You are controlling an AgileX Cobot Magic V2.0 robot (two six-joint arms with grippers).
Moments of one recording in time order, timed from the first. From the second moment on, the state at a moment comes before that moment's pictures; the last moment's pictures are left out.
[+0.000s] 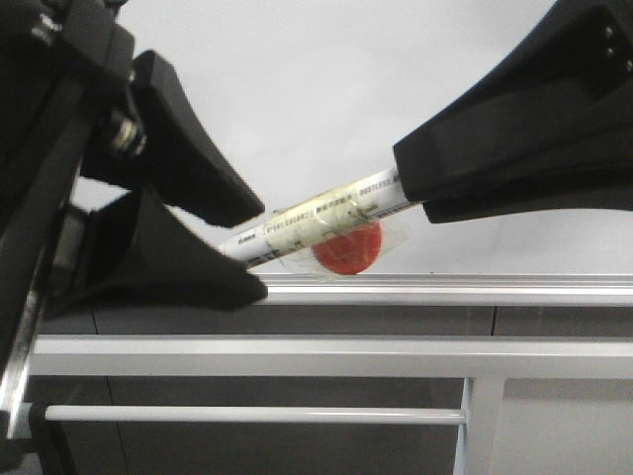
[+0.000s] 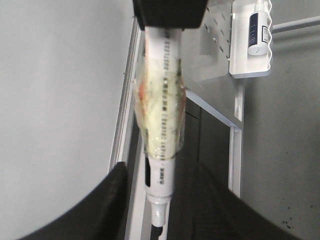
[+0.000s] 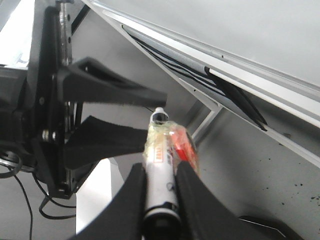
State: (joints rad) left arm -1.11 1.18 -0.65 0.60 0.30 0.03; right arm 0.35 1.03 -0.50 1.40 0.75 -1.11
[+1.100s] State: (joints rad) left arm -1.11 1.01 -0.57 0.42 0.29 -0.28; right arm 0.35 0.64 -0.32 1.33 0.62 -1.17
